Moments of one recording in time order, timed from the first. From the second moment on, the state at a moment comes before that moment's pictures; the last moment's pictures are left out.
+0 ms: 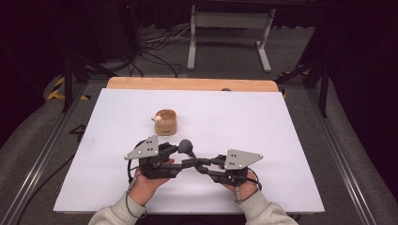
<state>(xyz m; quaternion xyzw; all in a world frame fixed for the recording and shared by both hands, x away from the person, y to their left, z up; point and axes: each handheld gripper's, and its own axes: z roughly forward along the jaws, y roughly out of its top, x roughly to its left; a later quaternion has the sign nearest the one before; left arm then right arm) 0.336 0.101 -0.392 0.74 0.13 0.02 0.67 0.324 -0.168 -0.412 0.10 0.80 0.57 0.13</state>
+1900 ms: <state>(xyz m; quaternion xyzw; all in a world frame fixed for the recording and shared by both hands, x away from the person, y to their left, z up) 0.373 0.129 -0.345 0.72 0.18 0.12 0.65 0.320 -0.197 -0.387 0.17 0.77 0.60 0.14</state>
